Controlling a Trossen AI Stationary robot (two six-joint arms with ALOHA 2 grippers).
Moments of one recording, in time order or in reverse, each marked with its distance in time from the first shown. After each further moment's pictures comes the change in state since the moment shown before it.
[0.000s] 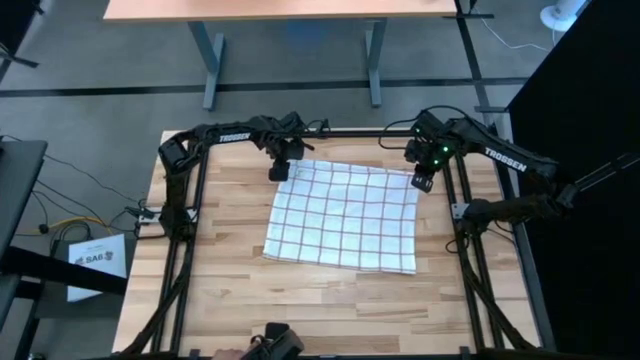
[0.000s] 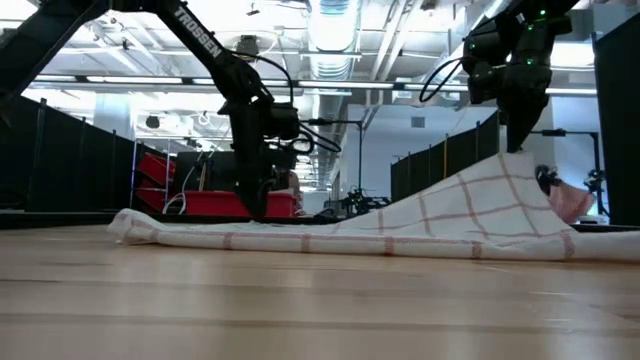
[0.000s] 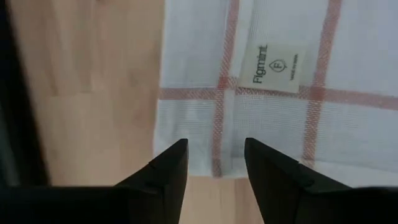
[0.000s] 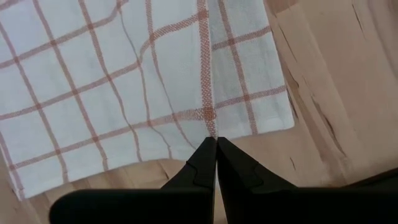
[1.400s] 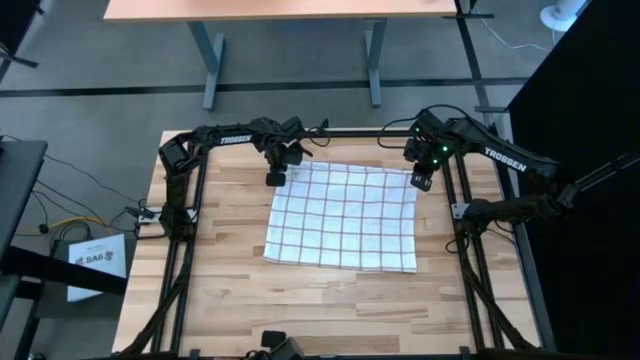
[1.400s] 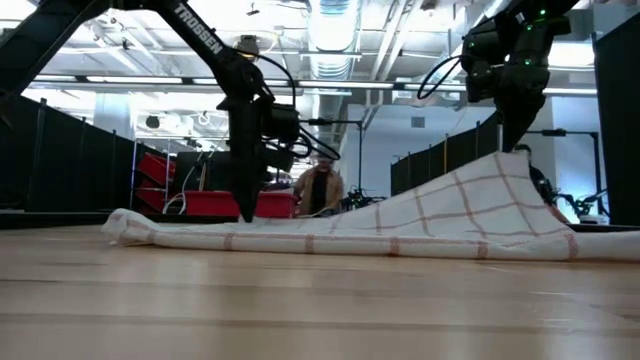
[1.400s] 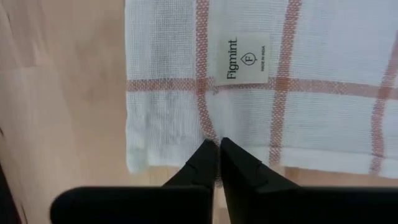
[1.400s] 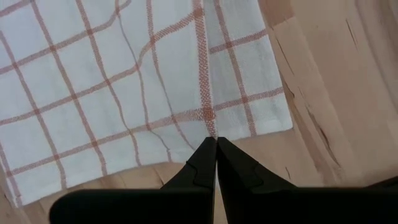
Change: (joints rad) left arm -0.027 -0.023 0.024 -0.144 0.002 -0.060; right arm 0.000 0.000 0.000 0.028 0.000 -0.020
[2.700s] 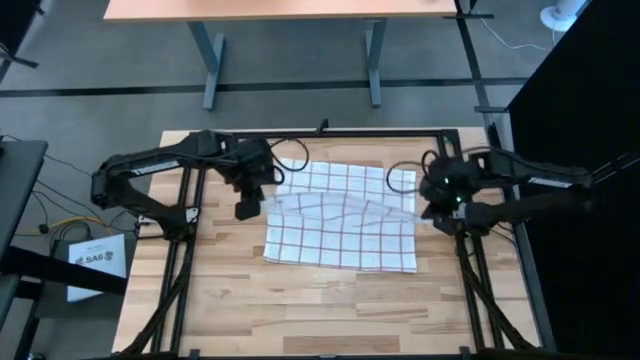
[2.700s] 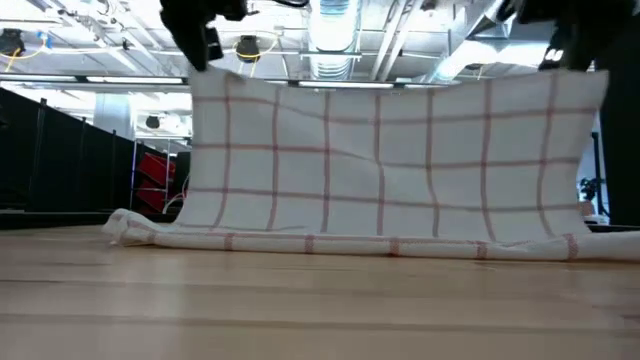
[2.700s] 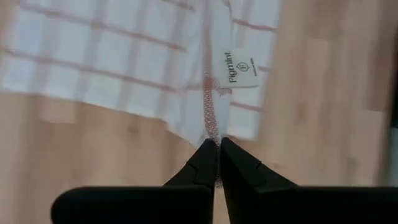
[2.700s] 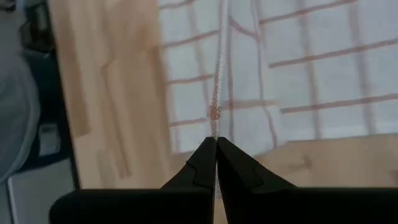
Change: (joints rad) left arm -0.418 -0.610 0.014 -0.463 0.197 -0.670; right arm 0.740 -0.329 0.000 -0.098 -0.083 0.615
